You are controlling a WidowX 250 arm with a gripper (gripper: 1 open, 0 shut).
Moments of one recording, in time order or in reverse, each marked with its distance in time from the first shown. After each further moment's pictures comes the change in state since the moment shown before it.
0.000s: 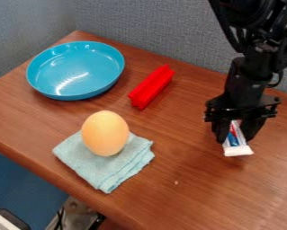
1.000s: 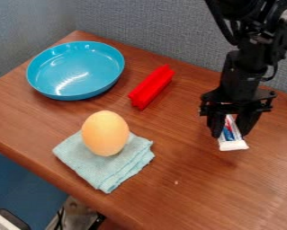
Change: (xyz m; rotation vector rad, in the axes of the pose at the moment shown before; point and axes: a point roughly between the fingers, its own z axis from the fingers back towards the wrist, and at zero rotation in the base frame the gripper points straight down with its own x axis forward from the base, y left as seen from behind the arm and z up) arm 0.004 0.007 0.007 0.007 0.008 0.002
